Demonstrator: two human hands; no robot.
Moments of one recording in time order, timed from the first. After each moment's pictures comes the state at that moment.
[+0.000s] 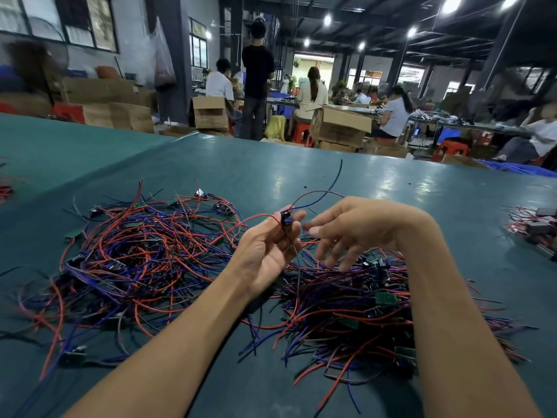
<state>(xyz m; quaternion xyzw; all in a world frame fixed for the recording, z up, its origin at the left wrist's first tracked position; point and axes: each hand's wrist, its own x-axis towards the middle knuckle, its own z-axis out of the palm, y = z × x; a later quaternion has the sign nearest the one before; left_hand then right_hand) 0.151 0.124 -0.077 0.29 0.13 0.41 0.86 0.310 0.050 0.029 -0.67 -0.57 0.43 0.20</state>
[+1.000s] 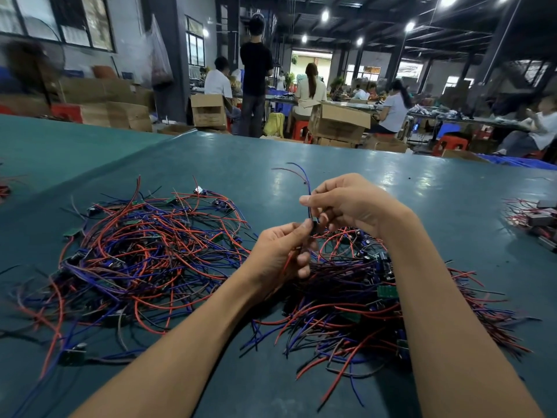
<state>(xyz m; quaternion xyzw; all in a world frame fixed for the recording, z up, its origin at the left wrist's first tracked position) 0.156 0.101 -0.079 0.48 0.14 0.37 0.78 0.305 0.073 0.020 -0.63 -0.54 0.37 0.42</state>
